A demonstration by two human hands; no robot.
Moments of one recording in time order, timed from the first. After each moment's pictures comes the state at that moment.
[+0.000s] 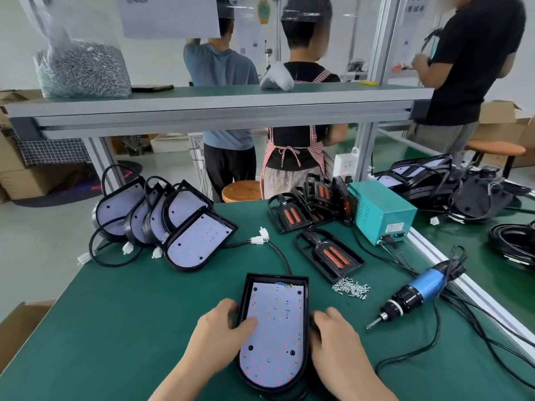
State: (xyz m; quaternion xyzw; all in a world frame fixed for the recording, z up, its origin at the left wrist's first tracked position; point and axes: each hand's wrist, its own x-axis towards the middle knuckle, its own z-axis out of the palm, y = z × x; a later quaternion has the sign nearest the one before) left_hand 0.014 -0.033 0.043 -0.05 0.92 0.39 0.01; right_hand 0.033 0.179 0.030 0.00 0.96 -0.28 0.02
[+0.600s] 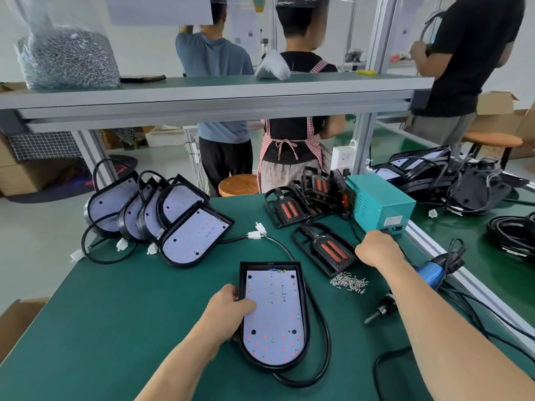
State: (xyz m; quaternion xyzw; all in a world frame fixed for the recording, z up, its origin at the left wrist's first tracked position) left_hand -0.021 -0.025 0.039 -0.12 0.83 0.53 0.12; right_hand -0.136 0.290 0.060 0.22 0.96 -0.18 0.03
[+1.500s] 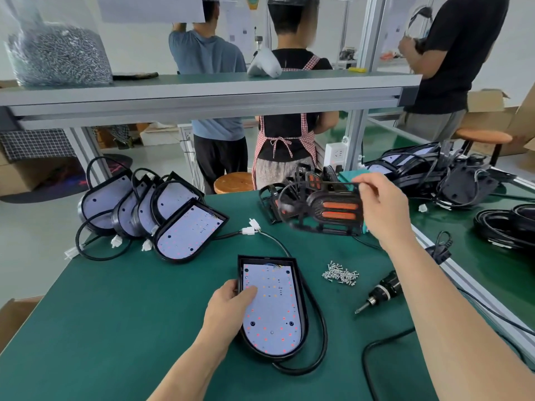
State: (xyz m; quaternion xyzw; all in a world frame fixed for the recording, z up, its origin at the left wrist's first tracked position) left_hand -0.007 -0.001 0.032 -0.12 0.78 0.62 0.04; right_hand -0.096 0.280 0.134 0.01 0.84 -0.44 -0.32
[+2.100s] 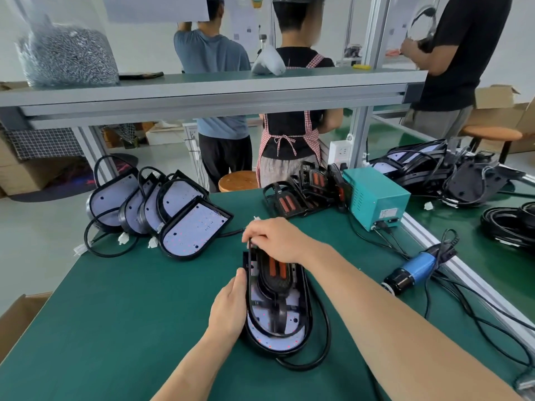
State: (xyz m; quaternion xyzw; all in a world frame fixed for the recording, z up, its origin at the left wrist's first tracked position) left_hand -0.011 0.002 0.029 -0.13 0.81 0.57 0.02; right_hand -0.102 0.142 0.107 -0.29 0.91 -0.30 0.02
